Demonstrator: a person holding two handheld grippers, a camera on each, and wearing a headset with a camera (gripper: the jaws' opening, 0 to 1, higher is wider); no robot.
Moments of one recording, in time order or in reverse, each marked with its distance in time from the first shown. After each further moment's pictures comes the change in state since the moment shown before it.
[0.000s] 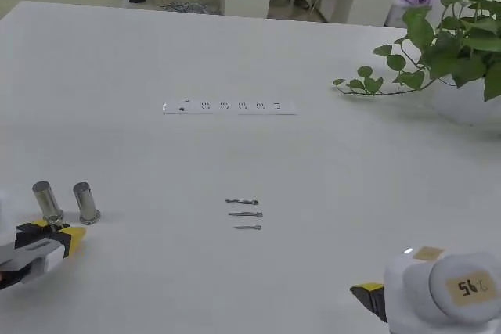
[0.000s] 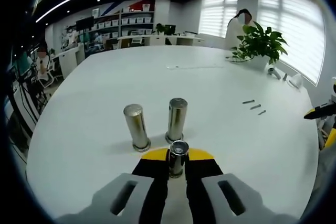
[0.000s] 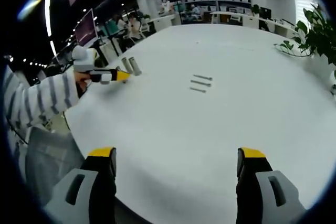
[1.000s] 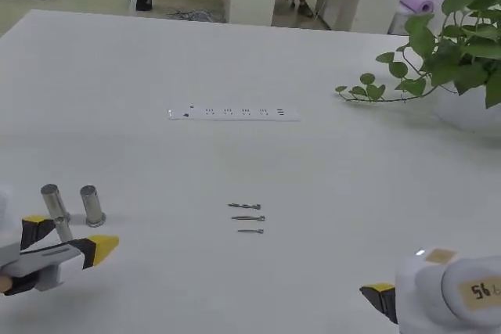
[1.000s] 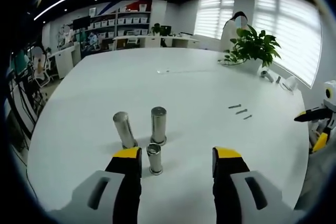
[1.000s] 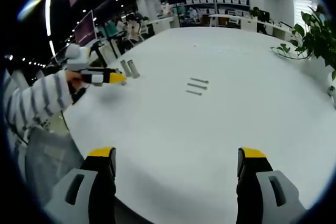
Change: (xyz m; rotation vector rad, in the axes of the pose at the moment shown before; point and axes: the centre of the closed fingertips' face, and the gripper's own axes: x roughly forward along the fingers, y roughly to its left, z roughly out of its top) left arm -0.015 -0.022 0.010 -0.012 0.001 -0.045; right arm -0.008 -0.005 0.003 -0.007 -0.021 -0.019
